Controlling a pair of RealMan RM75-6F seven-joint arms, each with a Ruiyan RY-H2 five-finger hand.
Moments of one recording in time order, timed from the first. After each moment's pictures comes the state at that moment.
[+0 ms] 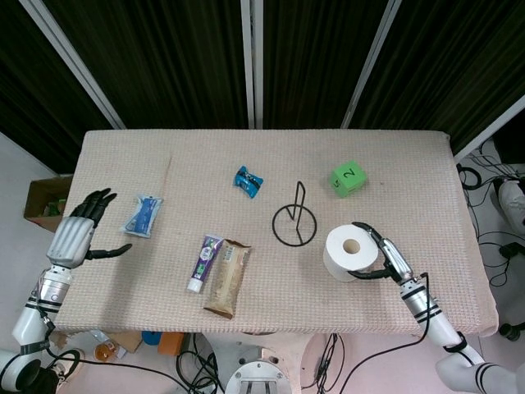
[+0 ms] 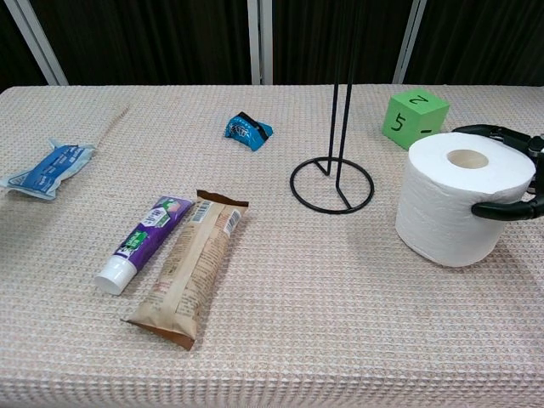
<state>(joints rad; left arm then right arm) -0.34 -1.28 -0.07 -1.37 1.48 1.29 -0.21 0.40 -1.59 -0.04 -1.03 -1.63 1.27 1.20</state>
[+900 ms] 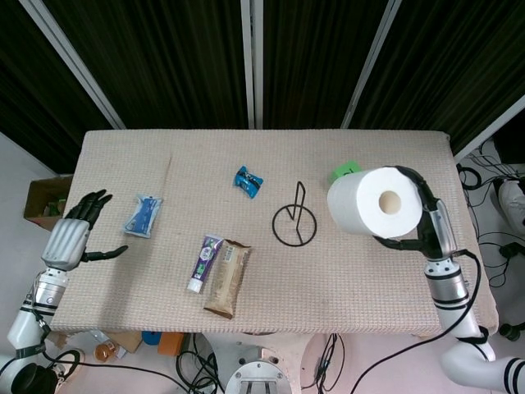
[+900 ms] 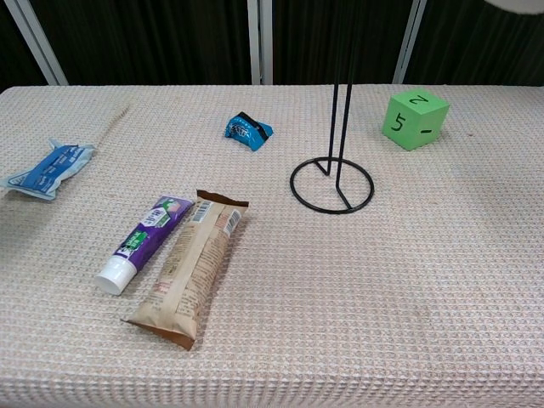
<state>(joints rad) -0.32 -1.27 -0.07 -1.38 1.48 1.31 -0.22 0.44 -1.27 0.24 -1.65 -1.57 1.52 1.03</state>
